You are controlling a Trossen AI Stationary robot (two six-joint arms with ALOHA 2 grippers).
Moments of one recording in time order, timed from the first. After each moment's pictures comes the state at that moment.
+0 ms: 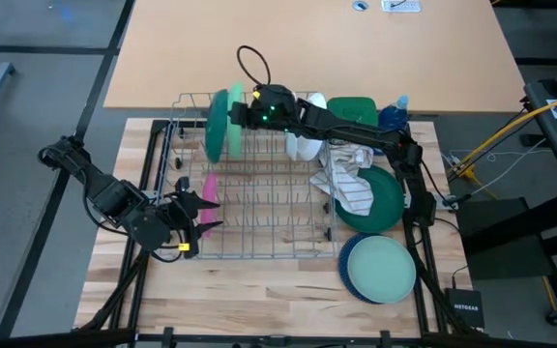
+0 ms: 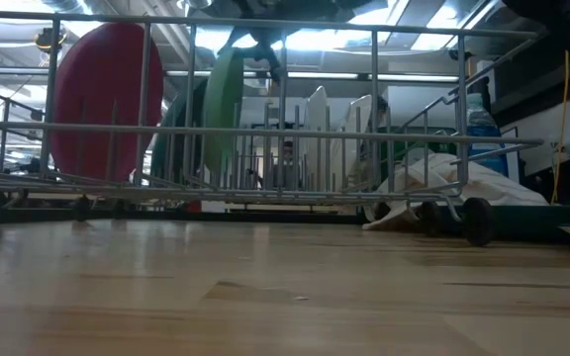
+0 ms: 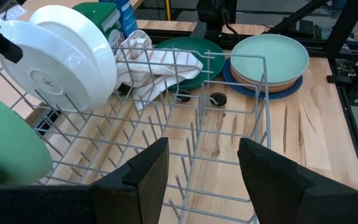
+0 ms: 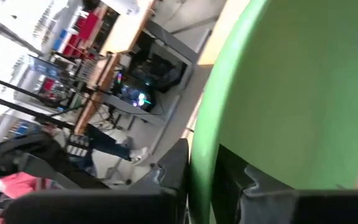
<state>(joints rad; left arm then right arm) -0.64 1.15 1.25 -0.81 -0.81 -0.50 -0.30 2.08 2.03 -0.25 0.04 0.99</state>
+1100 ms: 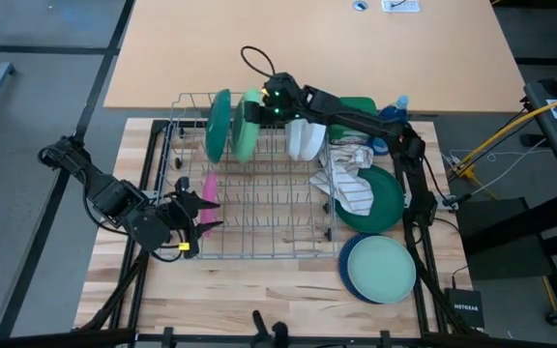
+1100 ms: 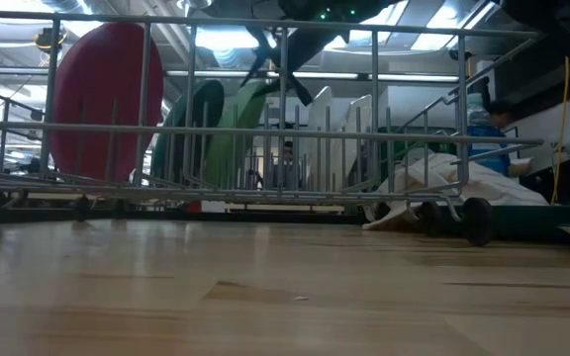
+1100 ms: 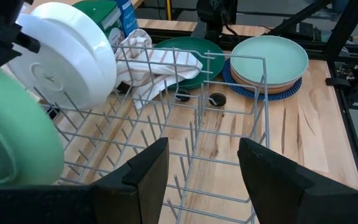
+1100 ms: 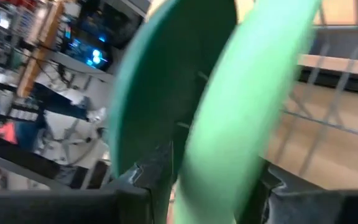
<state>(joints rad) -0.64 1.15 1.25 -0.81 -0.81 -0.52 -0.44 2.07 2.03 -0.52 -0.13 0.88</state>
